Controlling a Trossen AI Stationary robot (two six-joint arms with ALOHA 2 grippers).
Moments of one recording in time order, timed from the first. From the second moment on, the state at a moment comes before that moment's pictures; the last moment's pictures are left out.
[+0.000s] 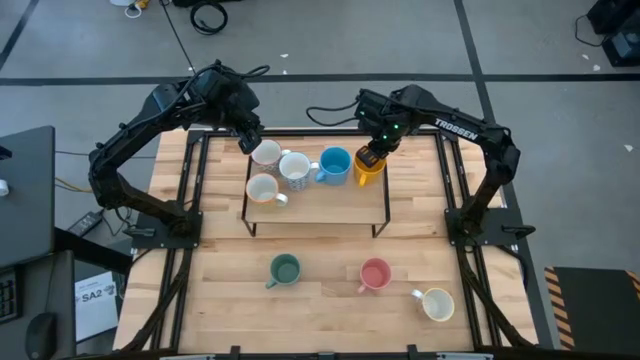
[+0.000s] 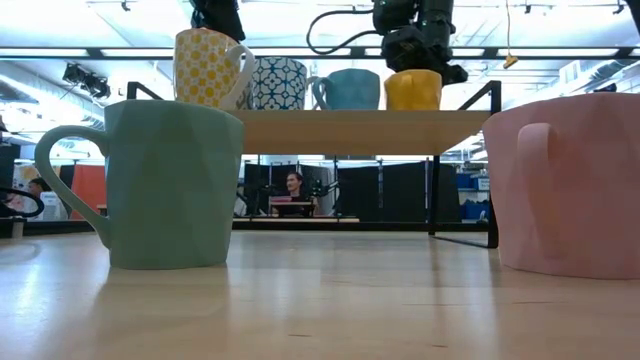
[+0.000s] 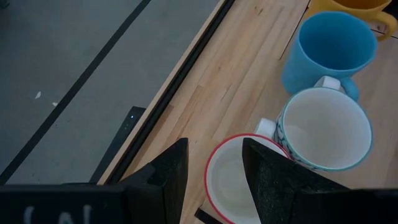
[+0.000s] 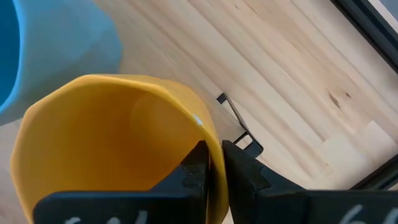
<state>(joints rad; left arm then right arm) 0.56 1.40 1.77 -1.18 -0.05 0.09 -0.47 1.71 1.79 -1.46 -0.05 0.37</state>
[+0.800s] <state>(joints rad) 0.56 1.40 1.77 -1.18 -0.05 0.09 -0.47 1.71 1.79 -1.43 -0.06 0.37</state>
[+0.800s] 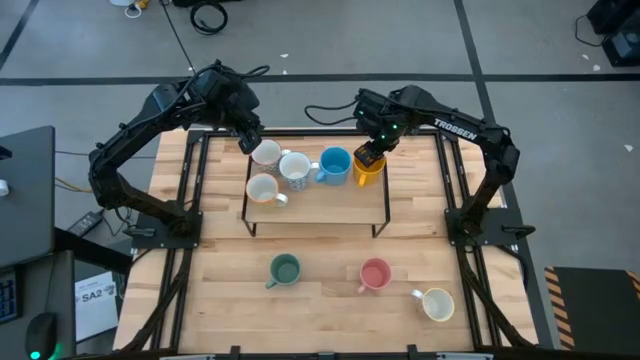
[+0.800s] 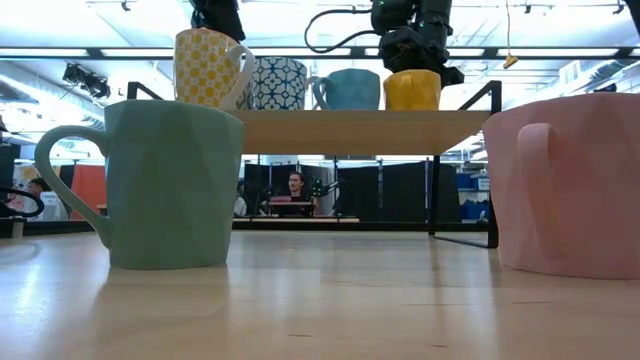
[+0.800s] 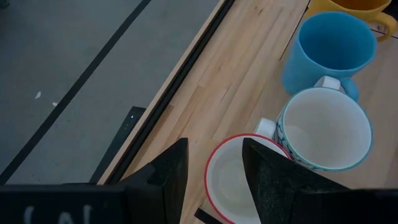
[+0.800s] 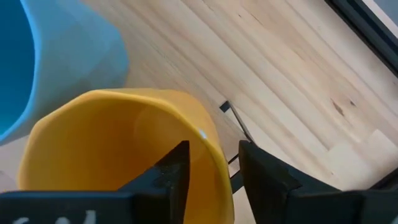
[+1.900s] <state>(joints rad) 0.33 1.40 1.77 -1.18 -0.05 0.05 -0.40 1.55 2.08 -1.57 0.14 0.31</state>
